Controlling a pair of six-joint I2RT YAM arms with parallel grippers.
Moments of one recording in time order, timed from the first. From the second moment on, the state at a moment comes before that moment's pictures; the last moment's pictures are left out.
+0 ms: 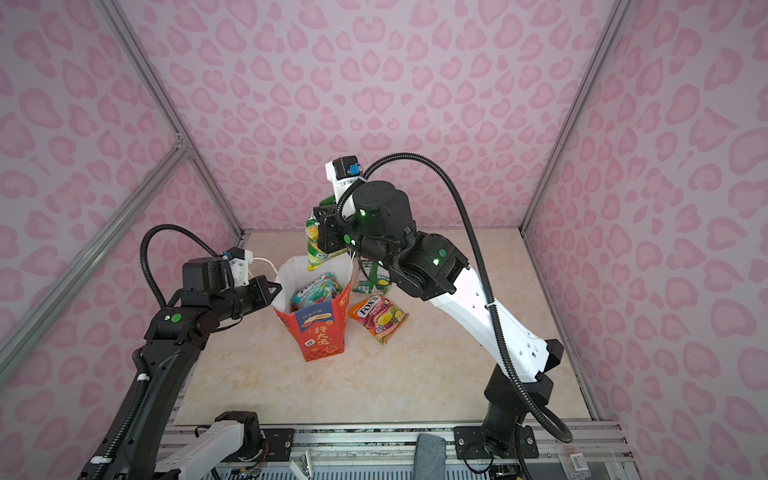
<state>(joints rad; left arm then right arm) -0.05 1.01 1.11 -0.79 0.38 -0.44 1.01 1.76 2.33 -0.72 0.15 0.36</state>
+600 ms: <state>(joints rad) -0.05 1.00 1.11 -0.79 0.39 -0.44 1.06 1.81 2.18 -0.71 0.10 0.38</state>
